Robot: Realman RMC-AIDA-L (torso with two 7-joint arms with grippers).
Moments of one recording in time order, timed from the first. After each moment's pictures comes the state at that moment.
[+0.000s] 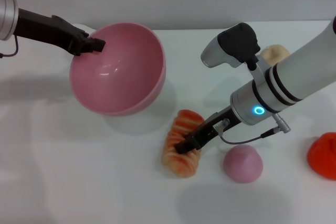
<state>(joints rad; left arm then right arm) -0.75 -1.92 0.88 0.92 2.25 1.50 -2.03 0.88 2.09 -1.52 -0.57 1.04 1.16 -0.80</state>
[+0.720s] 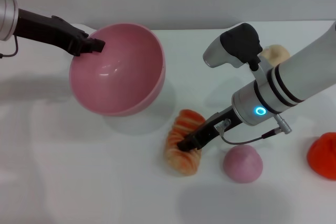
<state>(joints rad) -0.75 -1.92 0.88 0.92 2.25 1.50 -2.03 0.87 2.09 -1.51 -0.58 1.04 1.16 -0.80</state>
